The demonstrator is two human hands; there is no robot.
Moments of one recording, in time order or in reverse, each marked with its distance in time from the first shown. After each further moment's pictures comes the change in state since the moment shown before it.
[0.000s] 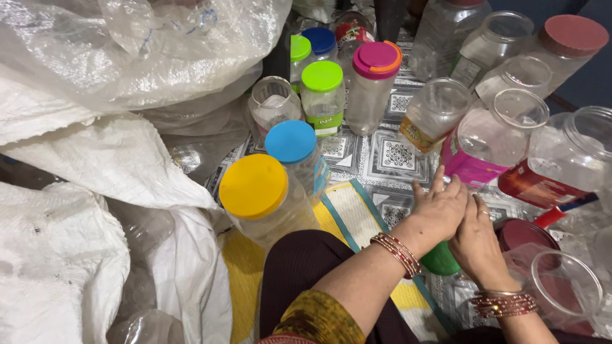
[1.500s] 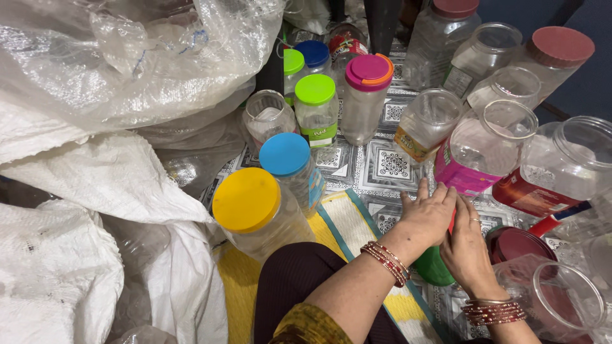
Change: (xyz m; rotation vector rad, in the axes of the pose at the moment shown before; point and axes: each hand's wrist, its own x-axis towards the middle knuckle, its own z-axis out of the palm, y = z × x) left_hand 0.006 -0.010 -0.002 -0.077 -0.054 -0.081; right_hand 0.004 -0.023 -0.008 0.113 0.069 -0.076
